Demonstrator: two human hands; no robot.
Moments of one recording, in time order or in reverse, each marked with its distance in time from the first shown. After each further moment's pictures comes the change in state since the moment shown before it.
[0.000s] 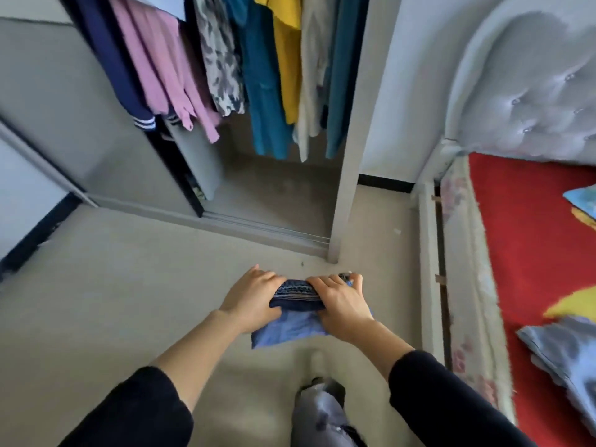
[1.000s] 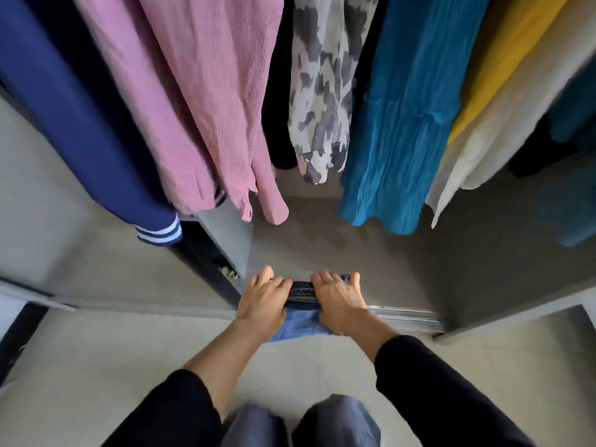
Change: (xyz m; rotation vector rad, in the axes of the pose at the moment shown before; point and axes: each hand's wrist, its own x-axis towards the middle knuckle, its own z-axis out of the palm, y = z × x) left_hand 0.353 -0.513 0.009 0.312 0.054 0.054; right_hand 0.603 -0.097 0.145 -0.111 -0.184 0.238
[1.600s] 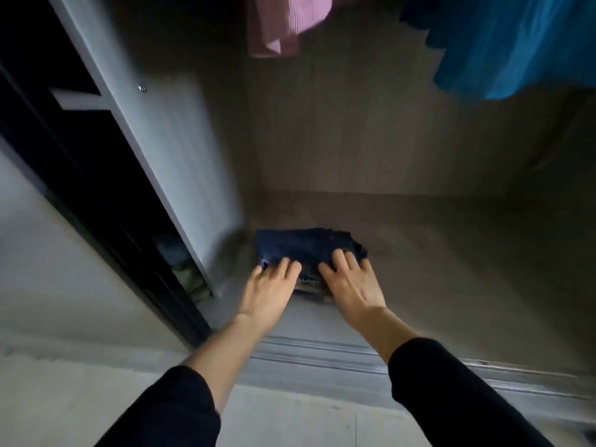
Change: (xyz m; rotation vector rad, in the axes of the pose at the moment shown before) left_hand 0.190 -0.073 0.353 0.165 0.512 0.052; right_hand 0.279 0.053 0.304 -0.319 0.586 -0.004
